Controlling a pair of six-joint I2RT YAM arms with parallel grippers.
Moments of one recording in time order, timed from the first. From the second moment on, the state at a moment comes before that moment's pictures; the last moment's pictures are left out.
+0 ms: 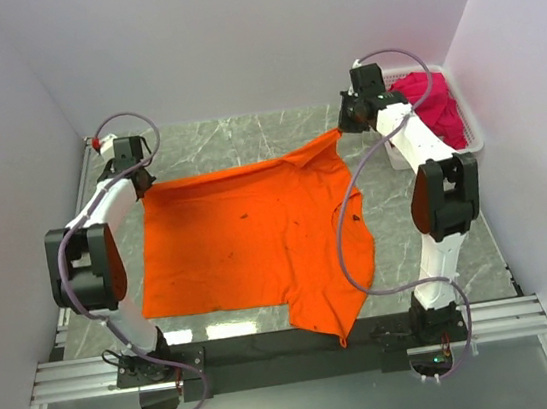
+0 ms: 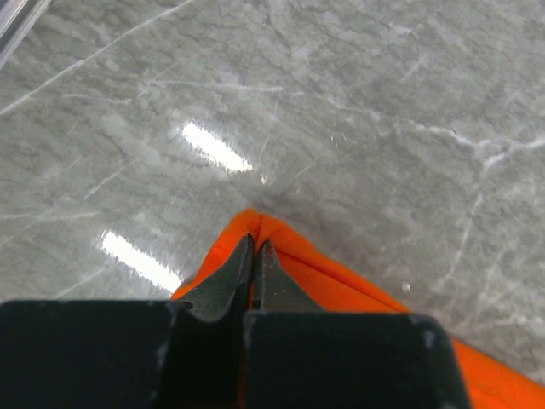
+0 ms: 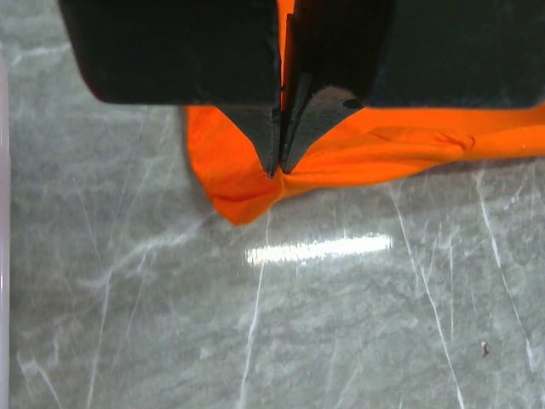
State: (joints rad) left arm -0.01 1.74 1.25 -0.30 -0.40 -0.54; right arm 0.15 1.97 1.76 -0.58 -0.03 0.35
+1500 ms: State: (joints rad) left arm 0.04 1.45 0.90 -0.44 -0.23 -0.65; right arm 0.22 1.46 1.13 -0.66 -0.03 0.58
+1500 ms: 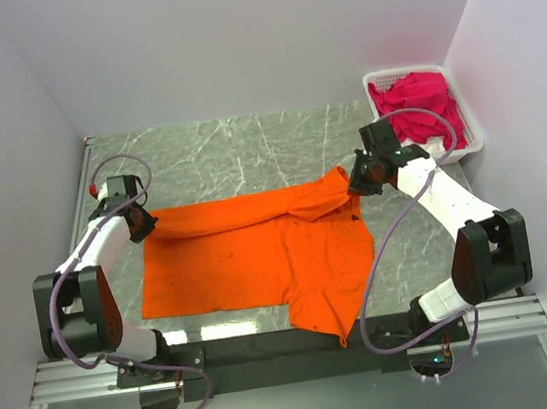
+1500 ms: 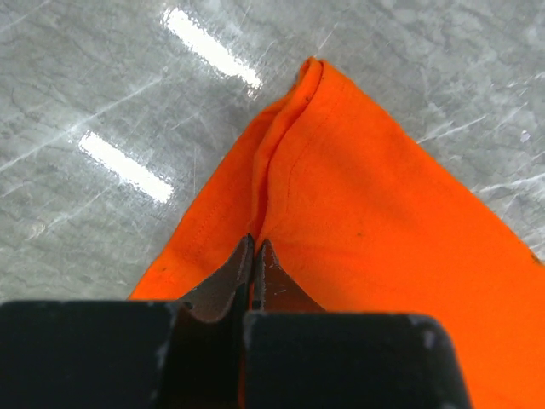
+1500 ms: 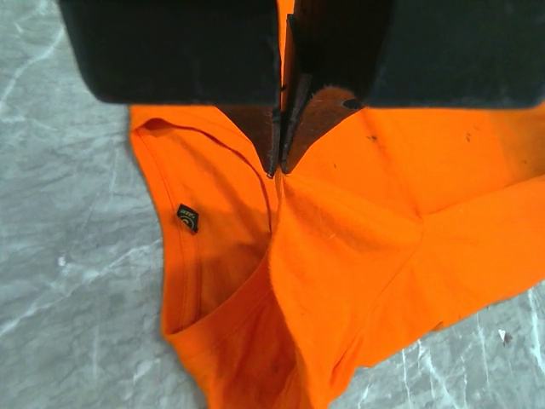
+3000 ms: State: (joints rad) left arm 0.11 1.65 0.97 -0.27 -0.18 -0.57; right arm 0.14 1.86 1.24 -0.25 -0.17 0.49
